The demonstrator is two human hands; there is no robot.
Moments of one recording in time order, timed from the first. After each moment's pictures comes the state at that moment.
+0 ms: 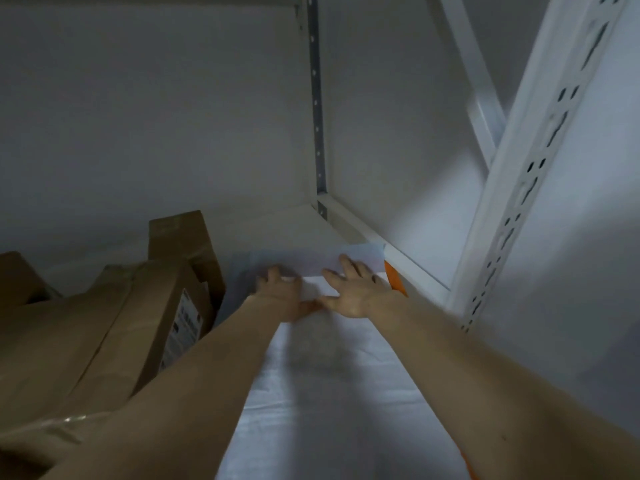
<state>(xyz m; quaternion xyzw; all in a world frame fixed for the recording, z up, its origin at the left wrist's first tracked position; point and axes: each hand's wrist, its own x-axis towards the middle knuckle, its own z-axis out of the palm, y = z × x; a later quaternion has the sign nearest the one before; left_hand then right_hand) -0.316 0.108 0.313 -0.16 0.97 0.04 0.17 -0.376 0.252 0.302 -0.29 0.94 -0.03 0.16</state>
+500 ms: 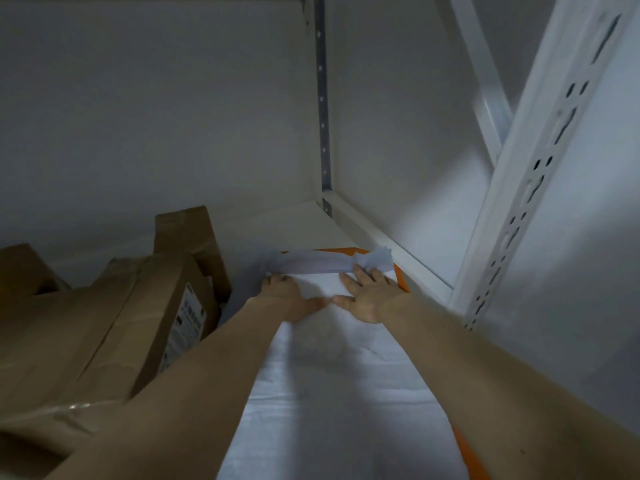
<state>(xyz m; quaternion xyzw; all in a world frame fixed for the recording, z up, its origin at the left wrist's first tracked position) -0.318 0.110 0.303 -0.20 0.96 0.08 0.18 -0.382 0.267 0.289 -0.27 0.94 0.02 0.20</state>
